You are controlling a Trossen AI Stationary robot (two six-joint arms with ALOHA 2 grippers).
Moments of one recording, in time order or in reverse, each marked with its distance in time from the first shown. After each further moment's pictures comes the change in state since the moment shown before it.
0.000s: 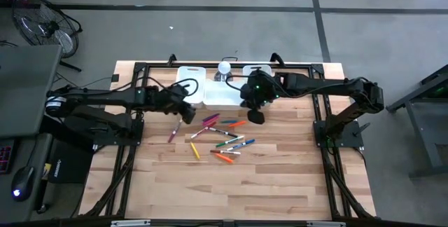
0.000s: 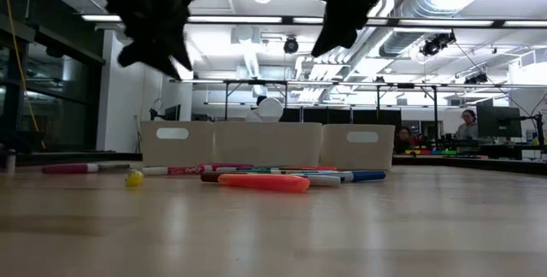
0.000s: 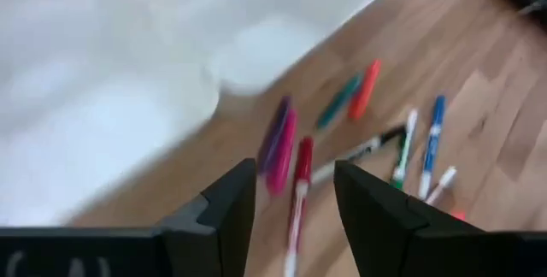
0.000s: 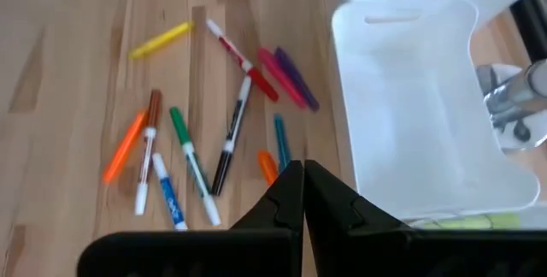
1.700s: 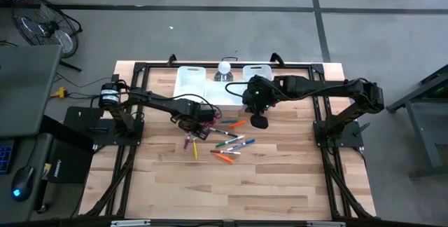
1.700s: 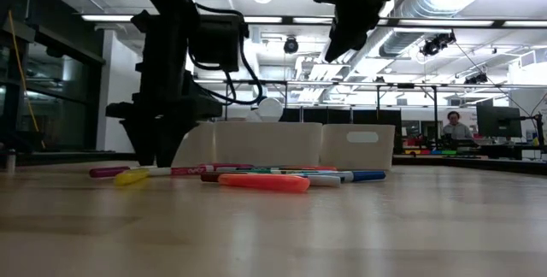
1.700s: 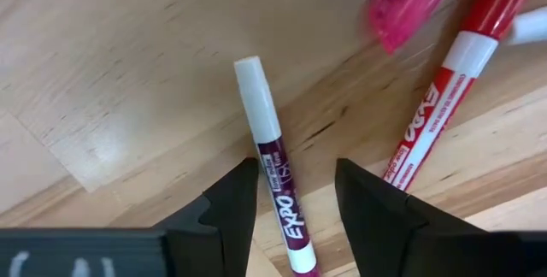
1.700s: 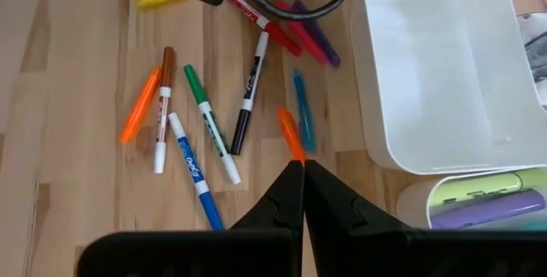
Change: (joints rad) left arm -0.061 0.684 0.196 -0.237 0.211 -0.271; right arm 0.039 0.000 0.000 -0.102 0.010 0.034
